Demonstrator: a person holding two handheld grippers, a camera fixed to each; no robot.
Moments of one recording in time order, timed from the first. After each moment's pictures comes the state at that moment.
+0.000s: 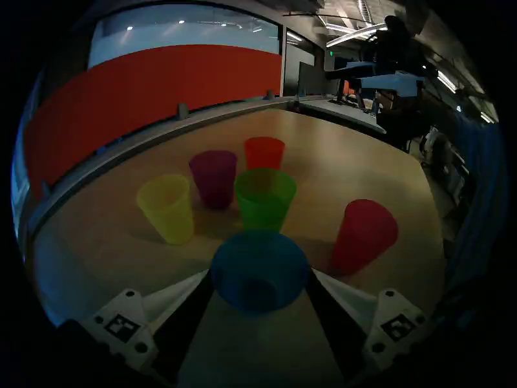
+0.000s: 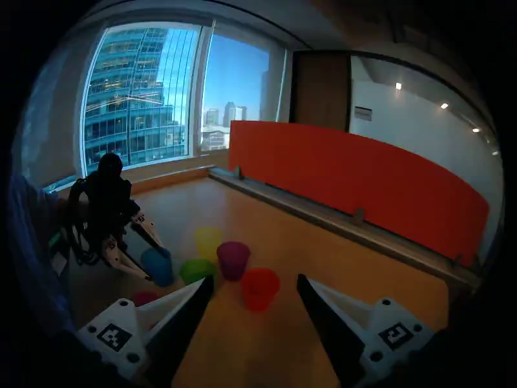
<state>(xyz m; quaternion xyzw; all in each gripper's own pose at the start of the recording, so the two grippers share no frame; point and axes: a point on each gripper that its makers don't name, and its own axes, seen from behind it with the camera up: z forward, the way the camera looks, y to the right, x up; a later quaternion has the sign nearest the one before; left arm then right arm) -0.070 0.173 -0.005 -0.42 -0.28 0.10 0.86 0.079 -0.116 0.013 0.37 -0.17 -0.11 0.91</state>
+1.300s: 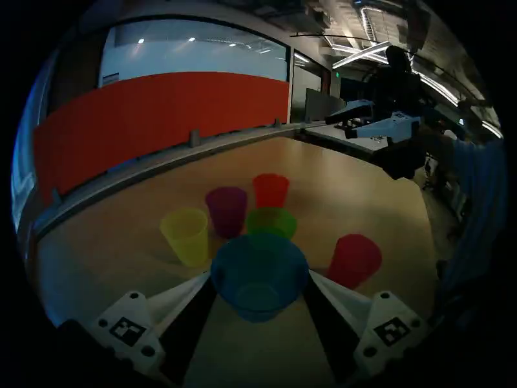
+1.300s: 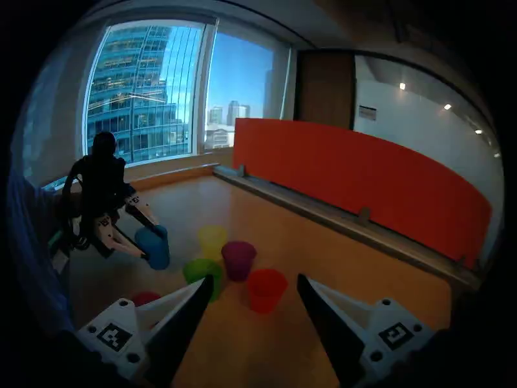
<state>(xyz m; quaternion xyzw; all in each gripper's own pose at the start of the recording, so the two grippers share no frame) -0.009 0.155 0.001 -0.40 -0.23 0.06 0.88 0.071 -0.130 0.013 0.38 -0.18 -0.11 0.90</state>
